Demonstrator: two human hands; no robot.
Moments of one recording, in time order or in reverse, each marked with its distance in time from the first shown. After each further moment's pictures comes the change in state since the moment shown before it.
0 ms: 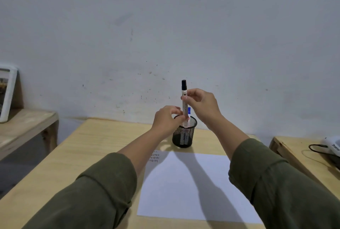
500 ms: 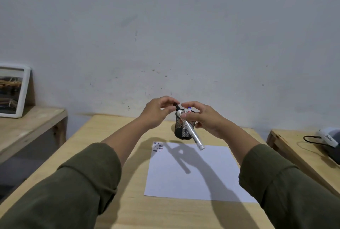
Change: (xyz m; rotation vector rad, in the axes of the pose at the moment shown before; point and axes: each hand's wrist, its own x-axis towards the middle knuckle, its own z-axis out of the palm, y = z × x) left_hand -0.031 0.003 -0.055 -0.123 -0.155 0.124; right_hand -0.062 -0.010 -0.017 0.129 -0.428 0.267
